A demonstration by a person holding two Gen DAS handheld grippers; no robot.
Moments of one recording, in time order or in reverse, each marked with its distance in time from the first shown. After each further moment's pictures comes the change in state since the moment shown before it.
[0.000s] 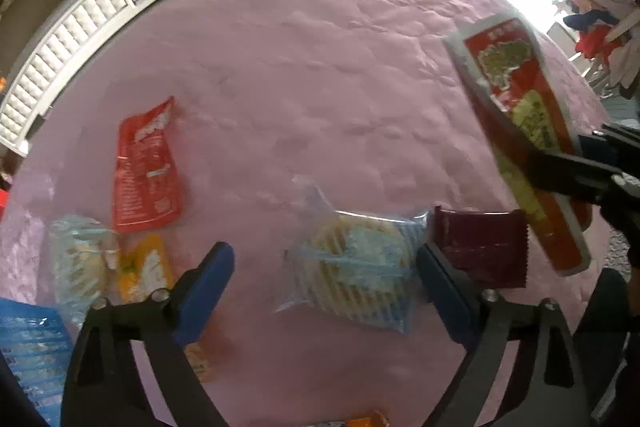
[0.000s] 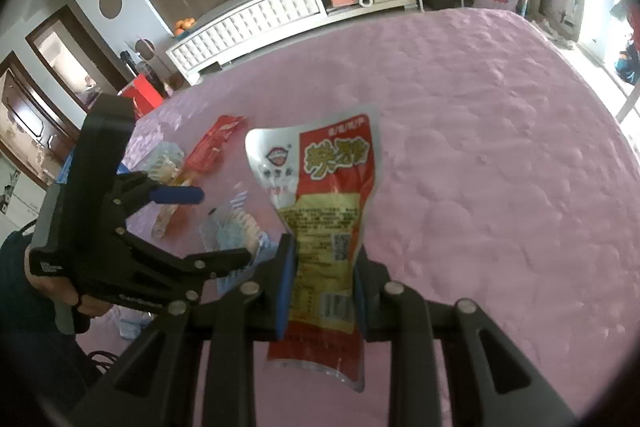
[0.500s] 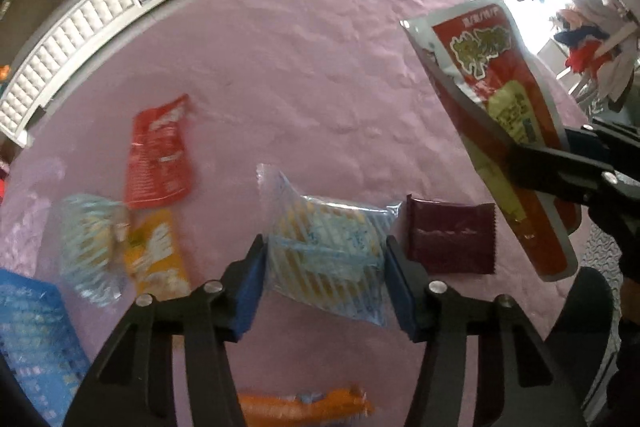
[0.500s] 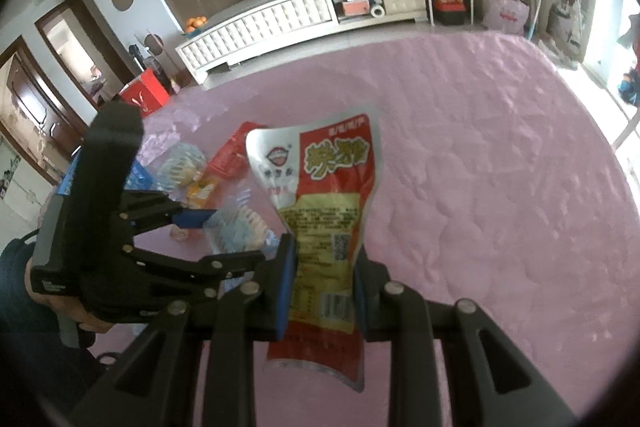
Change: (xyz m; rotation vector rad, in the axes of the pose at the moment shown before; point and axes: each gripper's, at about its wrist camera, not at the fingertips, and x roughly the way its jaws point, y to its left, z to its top) left arm -0.032 -0.008 -0.018 -0.045 -0.062 0.002; right arm -0.021 0.031 0.007 -0.062 -0.027 -0.017
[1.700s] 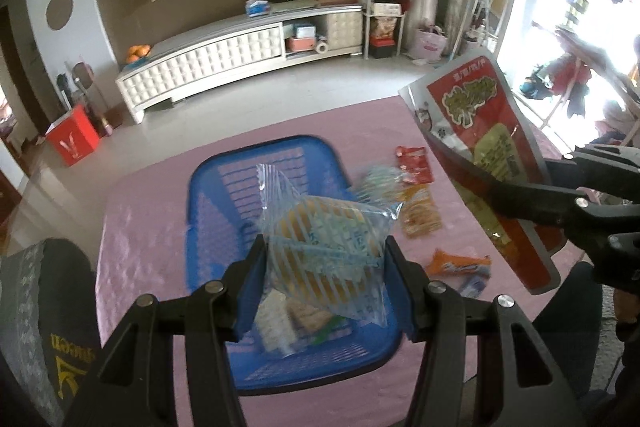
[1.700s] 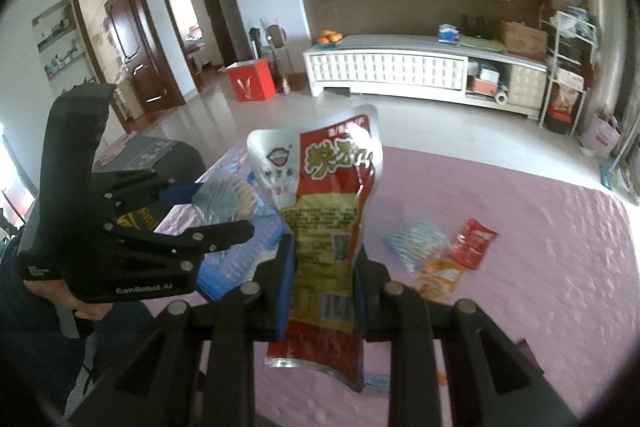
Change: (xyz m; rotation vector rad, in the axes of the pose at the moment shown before) left arm -0.257 0.156 -0.183 -0.260 -0.325 0.252; right arm -0.040 0.275 0.026 -0.365 -0.104 0.192
